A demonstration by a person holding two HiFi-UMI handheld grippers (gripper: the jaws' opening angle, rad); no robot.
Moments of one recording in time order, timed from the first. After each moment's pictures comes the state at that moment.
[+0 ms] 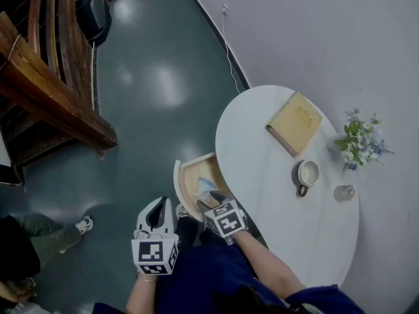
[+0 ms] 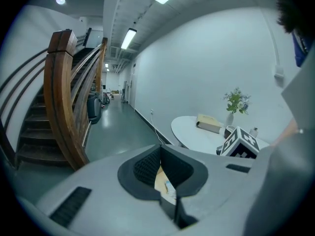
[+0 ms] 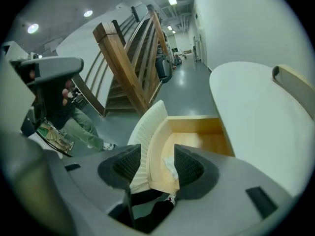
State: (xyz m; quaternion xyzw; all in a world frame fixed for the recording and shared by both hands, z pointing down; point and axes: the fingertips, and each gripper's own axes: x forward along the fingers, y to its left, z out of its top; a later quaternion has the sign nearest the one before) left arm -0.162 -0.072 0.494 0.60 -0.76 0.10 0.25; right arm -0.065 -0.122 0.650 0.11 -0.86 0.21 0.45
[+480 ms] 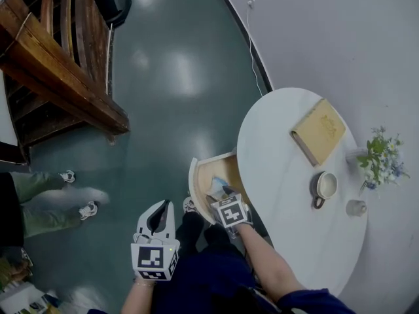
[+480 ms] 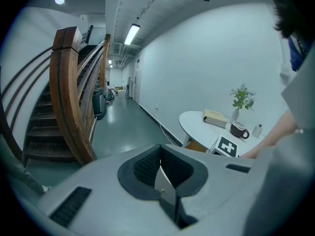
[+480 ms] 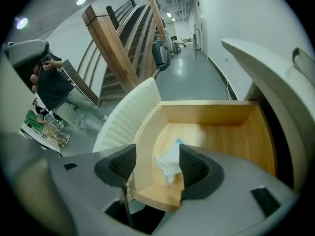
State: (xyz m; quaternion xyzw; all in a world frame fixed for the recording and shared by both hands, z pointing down) left arm -0.186 -0.049 0.508 0.57 -0.76 0.12 0.27; right arm -0.081 -0.132 0.720 0.10 -0.83 0.21 0.50
